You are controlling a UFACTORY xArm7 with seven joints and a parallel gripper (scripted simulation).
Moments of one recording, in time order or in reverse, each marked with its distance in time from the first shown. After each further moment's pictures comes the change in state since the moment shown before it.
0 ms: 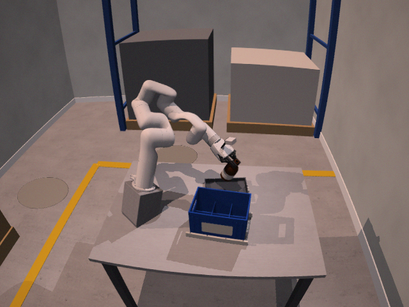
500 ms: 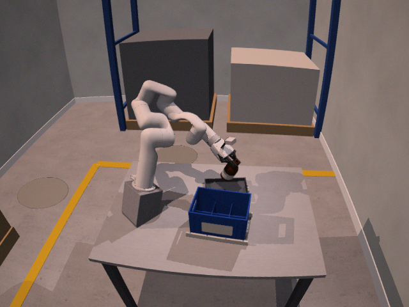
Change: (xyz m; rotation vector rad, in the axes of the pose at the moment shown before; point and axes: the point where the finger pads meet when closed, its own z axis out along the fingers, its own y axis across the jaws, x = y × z) arm 0.000 0.000 0.000 0.000 0.004 0.000
